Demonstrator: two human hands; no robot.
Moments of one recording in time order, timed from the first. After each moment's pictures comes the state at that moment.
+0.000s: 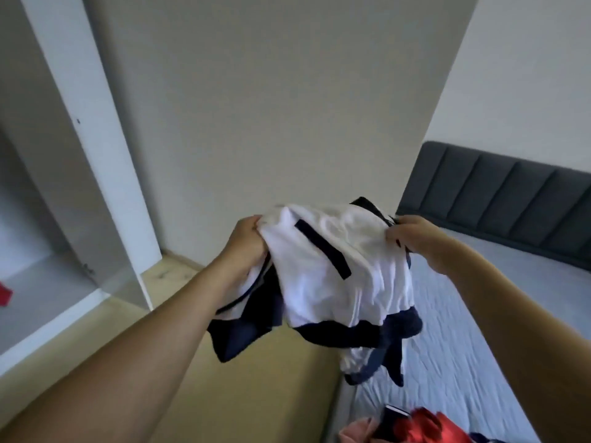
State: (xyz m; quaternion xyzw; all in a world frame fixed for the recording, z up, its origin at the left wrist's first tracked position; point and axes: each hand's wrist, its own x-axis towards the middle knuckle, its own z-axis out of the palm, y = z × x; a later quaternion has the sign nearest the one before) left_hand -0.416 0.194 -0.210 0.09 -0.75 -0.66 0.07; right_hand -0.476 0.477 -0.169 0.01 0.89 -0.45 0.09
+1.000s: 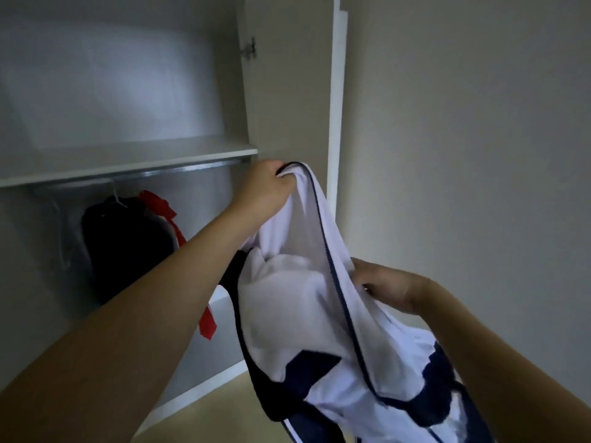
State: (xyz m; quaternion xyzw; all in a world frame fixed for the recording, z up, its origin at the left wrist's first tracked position) left_hand -0.518 -0.412 -0.062 0.19 -0.83 -0.35 0.40; right_hand -0.633 -0.222 -0.156 -0.41 0.67 -0.43 0.44
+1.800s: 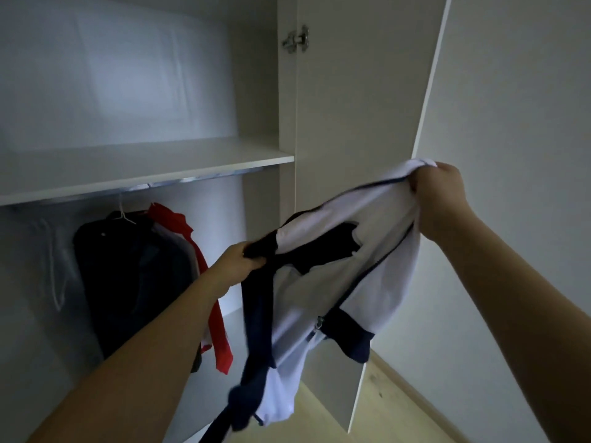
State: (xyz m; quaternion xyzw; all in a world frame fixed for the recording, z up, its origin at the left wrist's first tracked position) left_hand -0.482 -0.721 -0.198 0.27 -0.79 -0.54 0.15; right_hand -0.625 -0.452 -0.053 -0.21 0.68 -0.70 -0.05
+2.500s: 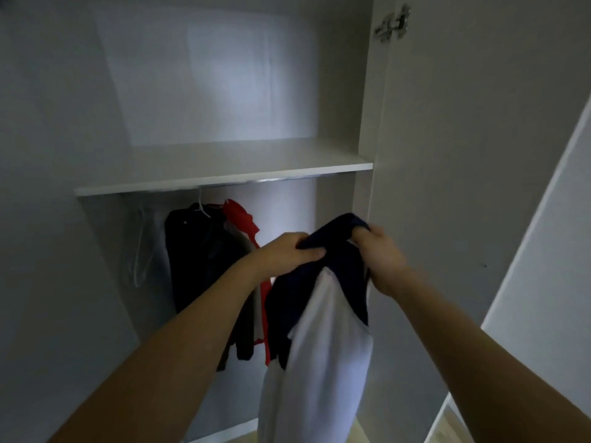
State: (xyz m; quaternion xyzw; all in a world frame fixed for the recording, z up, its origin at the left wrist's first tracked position) left_hand -0.511 -0.755 -0.163 0.27 -0.84 -0.44 0.15; right_hand -0.643 -0.623 -0.144 -0.35 0.66 -0.61 0.26
